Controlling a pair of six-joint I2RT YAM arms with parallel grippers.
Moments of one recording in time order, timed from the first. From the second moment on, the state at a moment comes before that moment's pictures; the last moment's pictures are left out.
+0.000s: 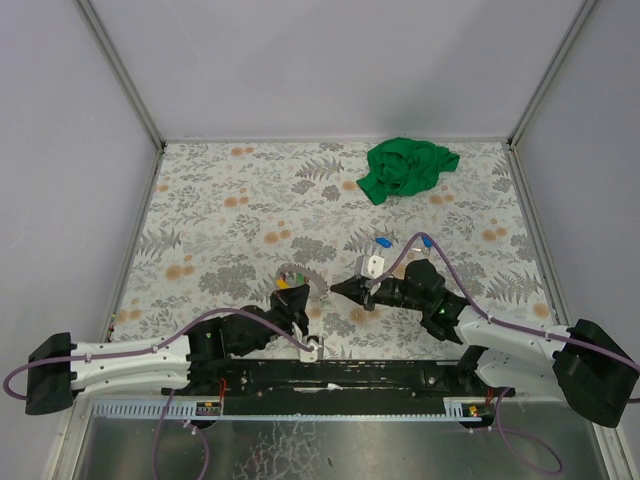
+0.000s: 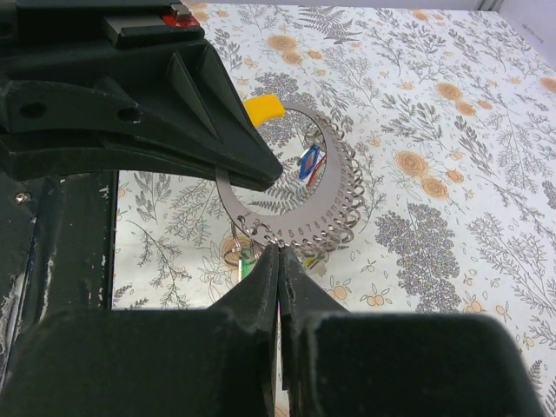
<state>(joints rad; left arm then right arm) -1.26 0.71 0.25 0.18 -0.30 1.17 0.87 1.07 0.37 0.59 -0.47 -0.18</state>
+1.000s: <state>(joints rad) -1.22 0.63 0.25 0.23 -0.34 1.17 0.87 1.10 0.35 0.62 -0.44 -0.11</state>
